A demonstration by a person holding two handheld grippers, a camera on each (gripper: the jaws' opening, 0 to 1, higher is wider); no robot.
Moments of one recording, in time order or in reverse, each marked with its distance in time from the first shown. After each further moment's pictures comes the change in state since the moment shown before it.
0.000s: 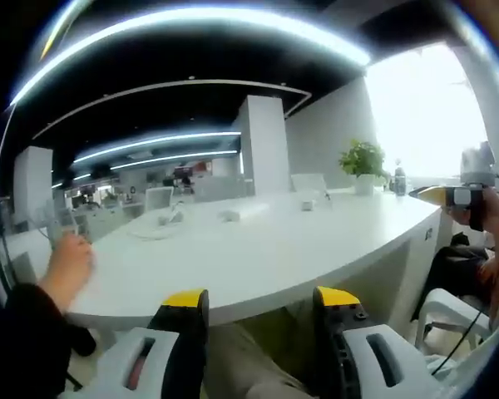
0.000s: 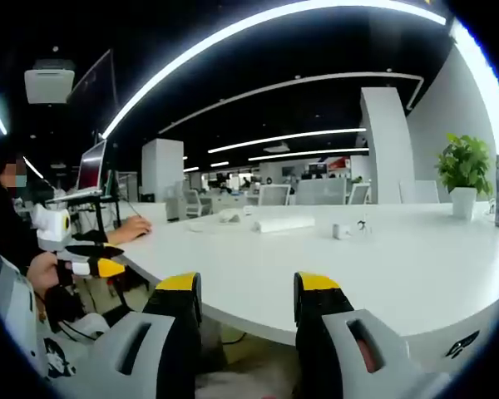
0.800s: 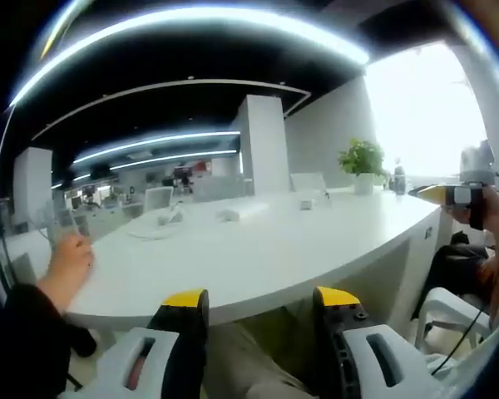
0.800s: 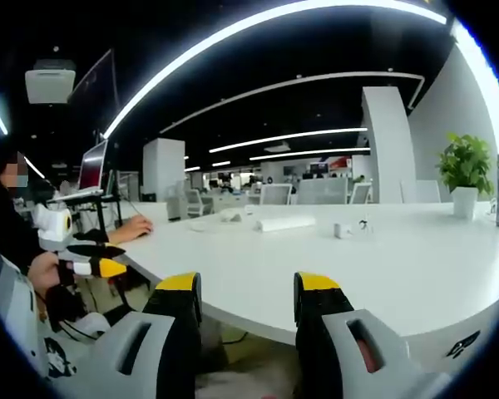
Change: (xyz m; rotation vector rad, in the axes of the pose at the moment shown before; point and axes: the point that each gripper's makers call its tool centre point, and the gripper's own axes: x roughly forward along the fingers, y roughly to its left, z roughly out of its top) left arm 0.001 0.000 -0.001 0.005 0.003 0.000; right arm 0.000 0.000 0.001 0.000 0.003 0.008
